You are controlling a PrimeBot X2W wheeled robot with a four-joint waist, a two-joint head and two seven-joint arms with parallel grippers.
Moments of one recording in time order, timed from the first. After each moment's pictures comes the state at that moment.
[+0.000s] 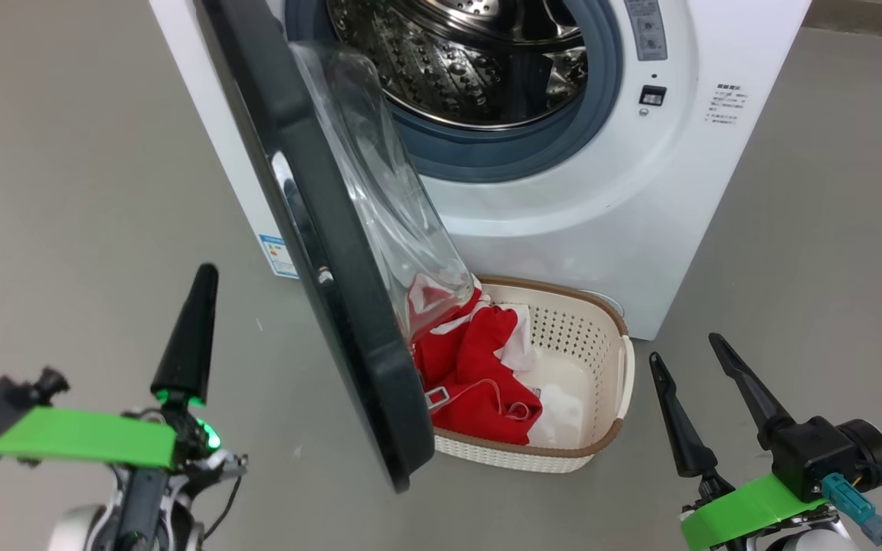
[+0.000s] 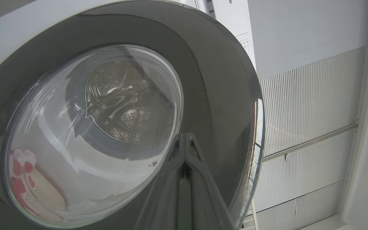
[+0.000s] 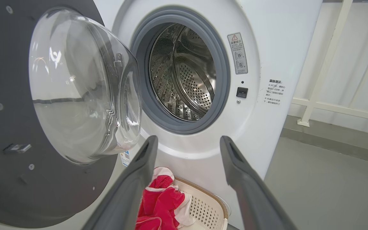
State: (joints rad) left arm -0.21 0.04 -0.02 -0.07 -1.42 0.03 0.02; right arm -0.02 -0.04 0.04 0.13 0.11 0.13 -0.25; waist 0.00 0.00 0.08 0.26
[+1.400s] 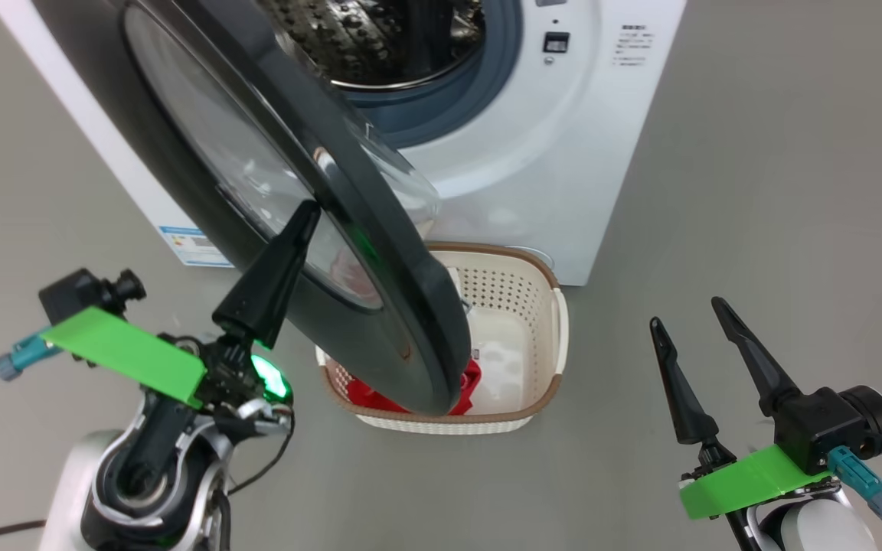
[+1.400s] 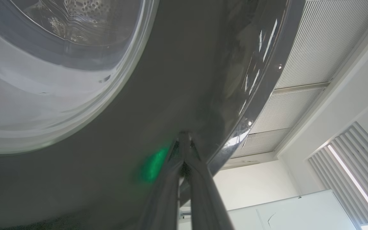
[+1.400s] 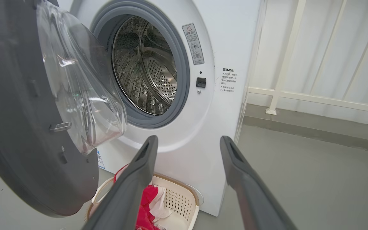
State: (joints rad) left arm -0.39 0.05 -0.11 -0.12 -1.70 0.17 0.27; right arm -0.08 -0.04 0.04 0.12 0.11 0.13 -0.25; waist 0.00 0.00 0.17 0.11
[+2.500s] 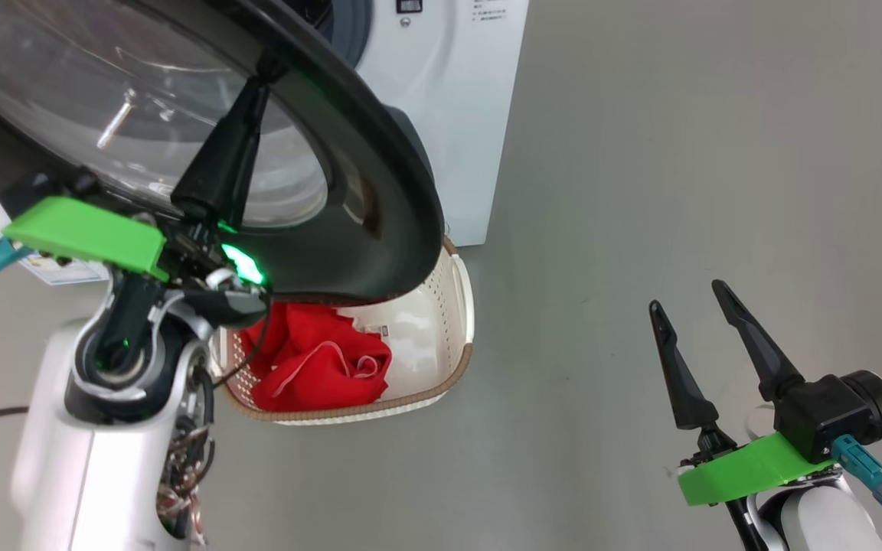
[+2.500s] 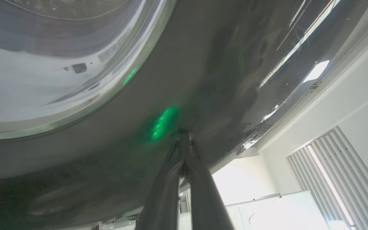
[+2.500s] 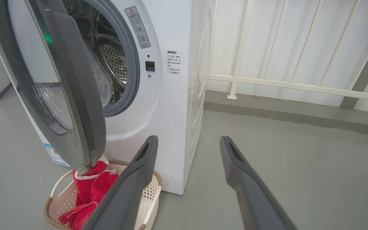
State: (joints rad) left arm -0.65 0.04 -0.07 0.15 -1.76 0.09 0.22; right arm -0.11 -0.04 0.04 0.10 0.11 0.13 -0.25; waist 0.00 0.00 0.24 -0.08
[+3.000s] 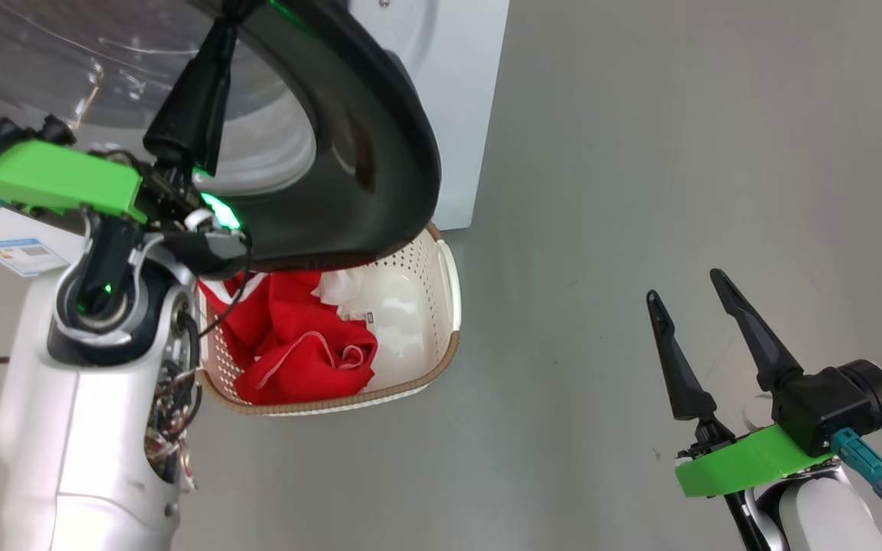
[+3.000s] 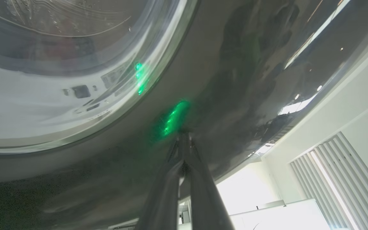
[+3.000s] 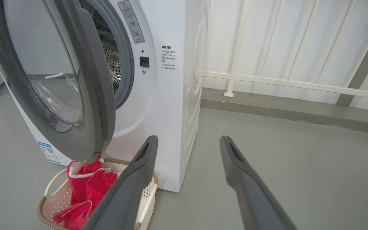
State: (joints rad) left arm -0.78 0.04 -0.05 0.28 -1.74 0.05 0.20; right arm -0.13 -0.04 0.05 0.10 0.11 0.13 -0.26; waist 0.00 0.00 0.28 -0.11
